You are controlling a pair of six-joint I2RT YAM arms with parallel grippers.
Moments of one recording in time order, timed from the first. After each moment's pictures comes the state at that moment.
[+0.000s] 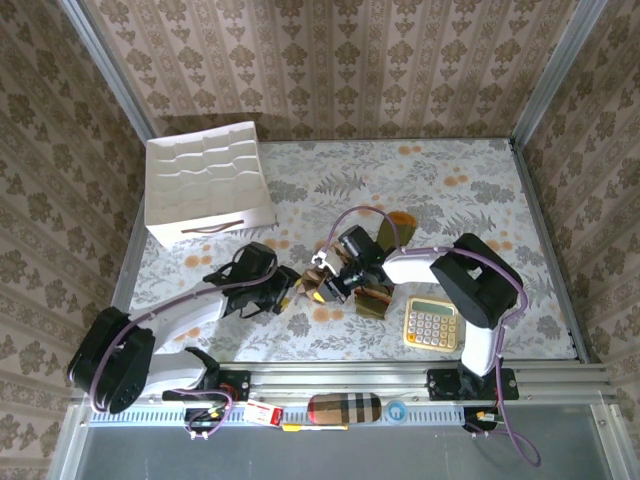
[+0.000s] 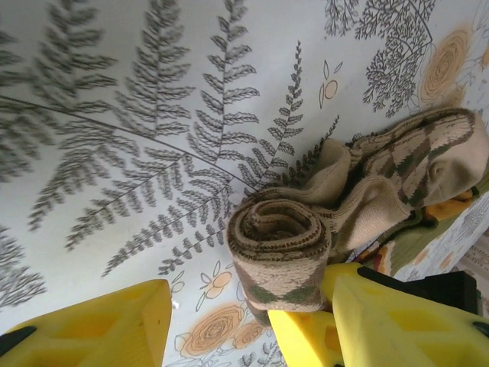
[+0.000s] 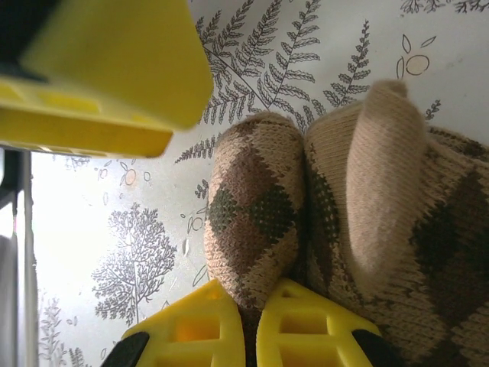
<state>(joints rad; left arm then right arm) -0.65 1.25 0.51 -0.21 0.26 -1.51 0.67 1.87 0.92 -0.04 -0.67 -0.04</state>
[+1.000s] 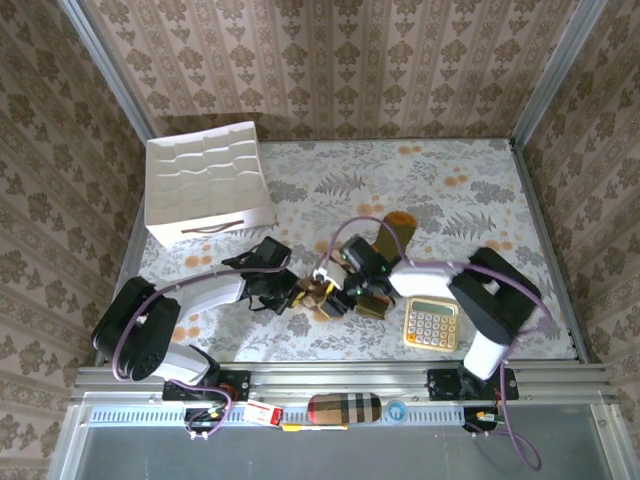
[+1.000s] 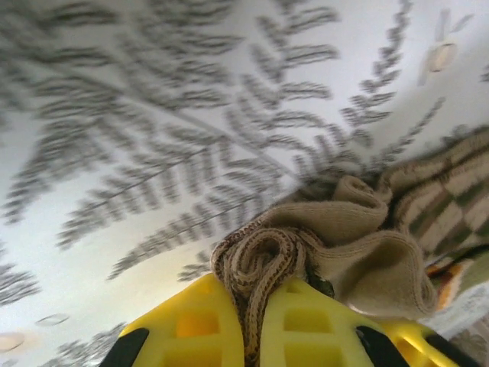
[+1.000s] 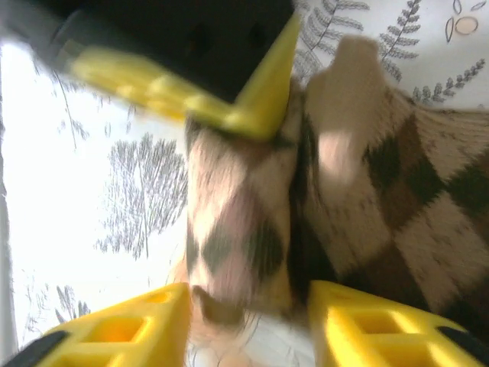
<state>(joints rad) -0.68 1.43 0.65 -0.39 0.31 -1.51 0.80 1.64 0.75 -0.03 -0.40 -0.21</state>
